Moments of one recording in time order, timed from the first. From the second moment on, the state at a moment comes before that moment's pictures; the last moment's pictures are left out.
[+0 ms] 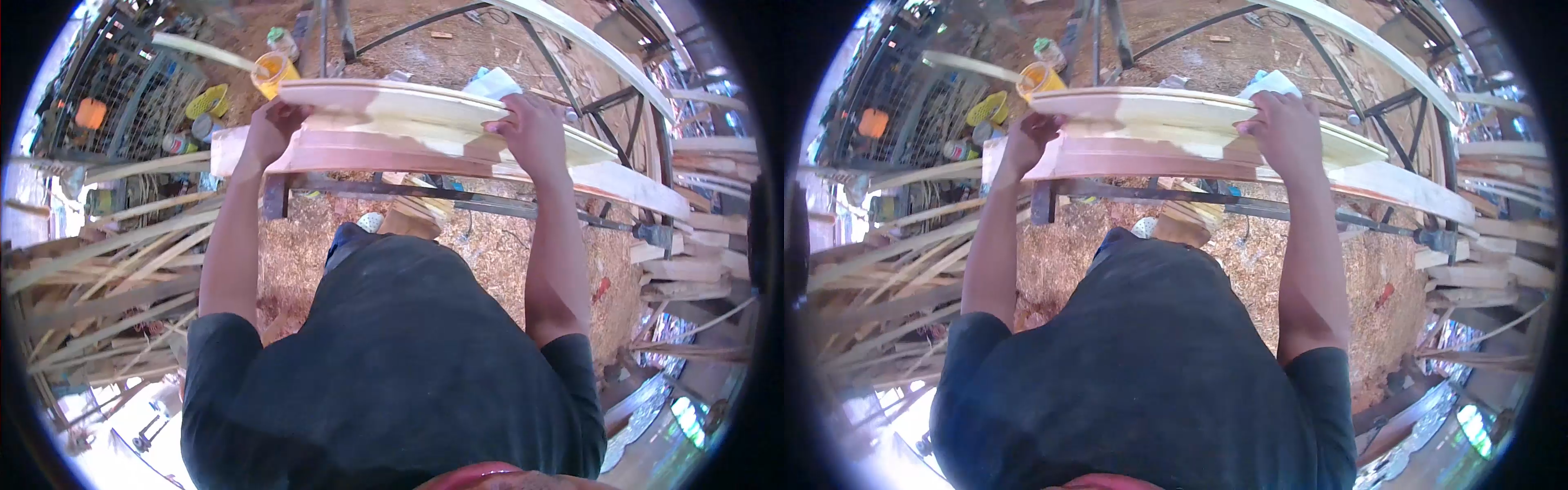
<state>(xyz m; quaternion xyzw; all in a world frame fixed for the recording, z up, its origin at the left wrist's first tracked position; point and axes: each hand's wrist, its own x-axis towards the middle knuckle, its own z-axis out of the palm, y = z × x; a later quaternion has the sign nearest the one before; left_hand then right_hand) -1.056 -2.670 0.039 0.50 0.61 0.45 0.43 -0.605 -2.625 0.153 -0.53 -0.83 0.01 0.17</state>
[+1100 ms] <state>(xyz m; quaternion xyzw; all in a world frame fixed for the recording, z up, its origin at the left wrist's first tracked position) -0.819 -2.610 0.182 0.93 0.27 0.08 0.21 -0.687 -3.148 -0.176 -0.86 -0.07 0.50 0.11</state>
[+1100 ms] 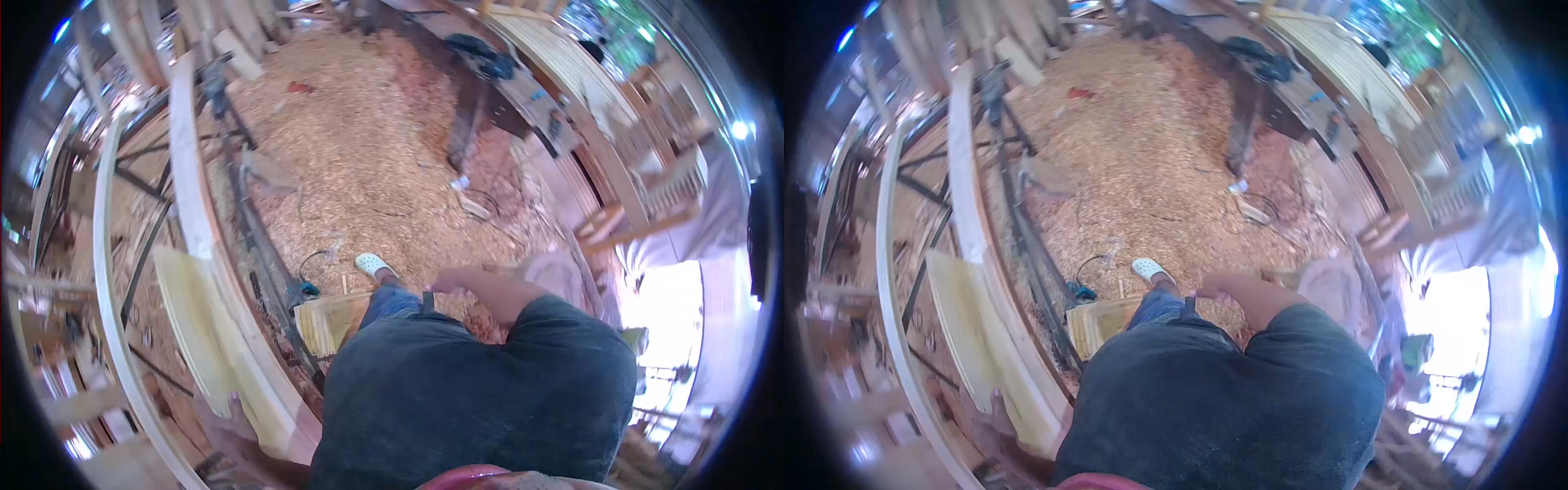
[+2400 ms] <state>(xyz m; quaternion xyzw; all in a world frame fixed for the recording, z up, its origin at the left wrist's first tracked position) -0.531 -2.673 0.141 0.97 0.20 -0.06 -0.16 -0.804 -3.389 -0.305 -0.82 0.18 0.37 0.40</state>
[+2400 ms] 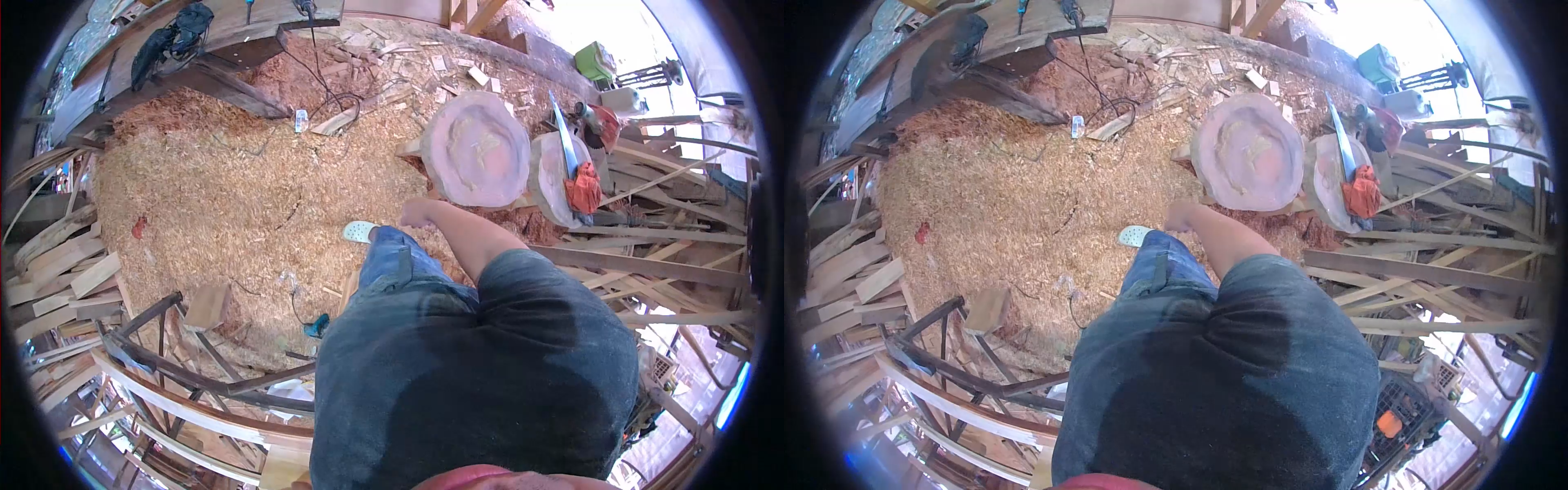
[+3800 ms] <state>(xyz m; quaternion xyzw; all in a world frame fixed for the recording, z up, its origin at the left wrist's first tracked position) -0.739 -2.649 0.178 0.84 0.54 0.08 0.01 -0.572 -3.220 -0.211 -0.81 -0.12 0.51 0.24</state>
